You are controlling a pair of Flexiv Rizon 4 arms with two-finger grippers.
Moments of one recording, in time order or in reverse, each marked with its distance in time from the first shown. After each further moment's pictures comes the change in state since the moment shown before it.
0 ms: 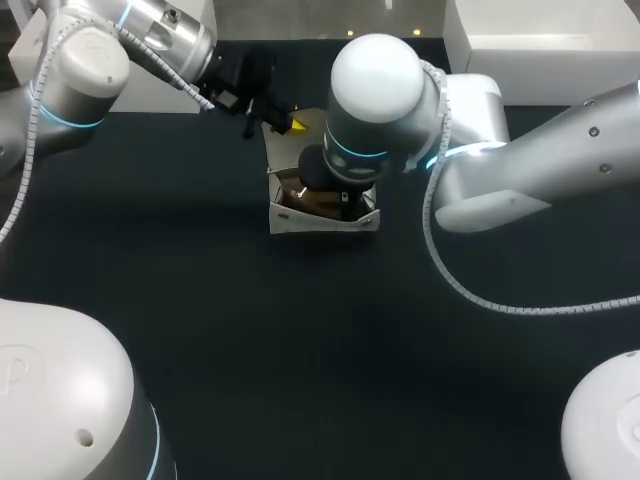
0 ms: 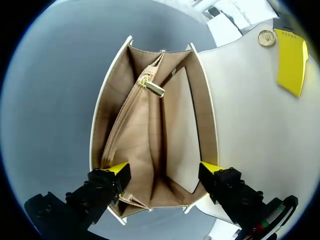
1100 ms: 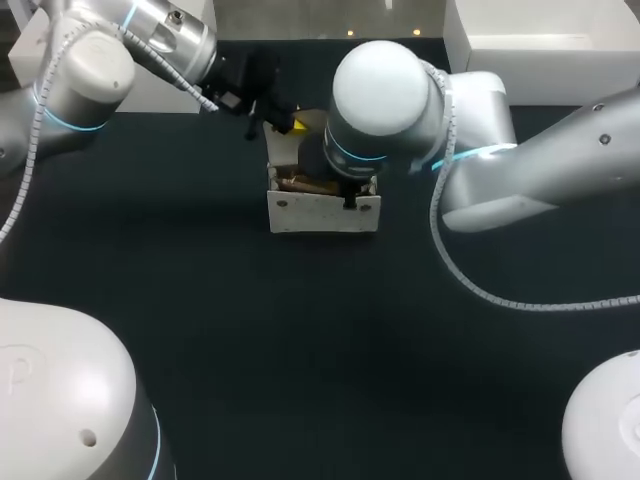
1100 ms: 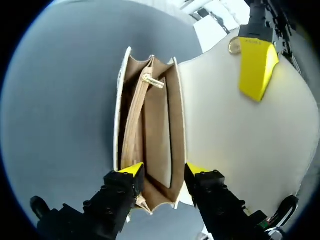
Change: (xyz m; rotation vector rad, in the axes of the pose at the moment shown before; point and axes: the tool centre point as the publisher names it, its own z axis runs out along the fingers) left arm -0.005 0.002 0.003 -0.039 -0.038 0.016; right arm -0.029 0.003 -0.022 -0.015 -0.125 0.033
